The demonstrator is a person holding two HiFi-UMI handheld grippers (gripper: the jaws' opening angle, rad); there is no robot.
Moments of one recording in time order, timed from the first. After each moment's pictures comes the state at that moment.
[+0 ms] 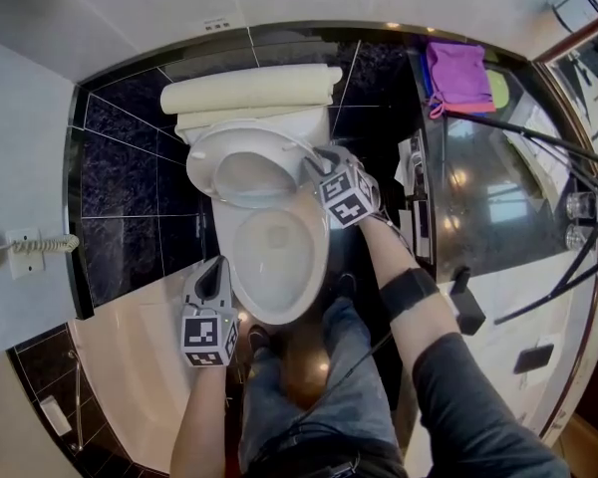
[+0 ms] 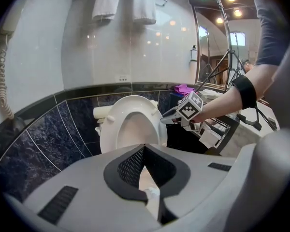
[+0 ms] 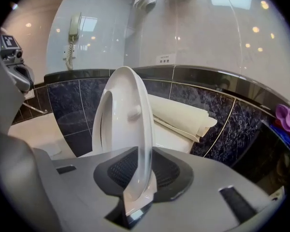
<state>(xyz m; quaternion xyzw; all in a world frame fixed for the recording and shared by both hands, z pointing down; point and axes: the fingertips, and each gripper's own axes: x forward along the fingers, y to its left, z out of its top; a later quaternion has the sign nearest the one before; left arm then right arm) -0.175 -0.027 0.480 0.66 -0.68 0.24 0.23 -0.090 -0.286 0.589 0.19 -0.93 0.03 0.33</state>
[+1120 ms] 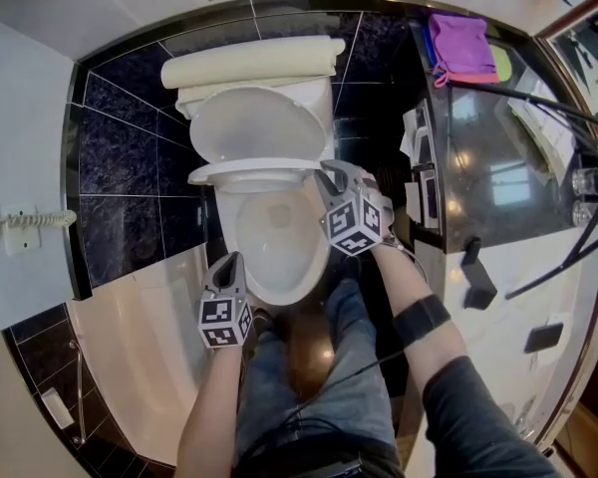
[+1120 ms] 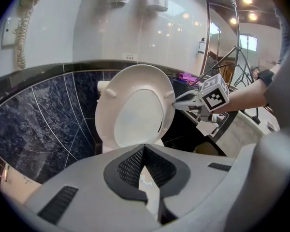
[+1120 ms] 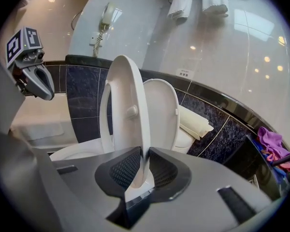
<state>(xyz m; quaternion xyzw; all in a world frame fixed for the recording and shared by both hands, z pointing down) -0.159 0.036 0.565 0.63 -0.67 0.23 0.32 -0.055 -0.190 0.585 0.18 -0.92 -0.07 0.35</state>
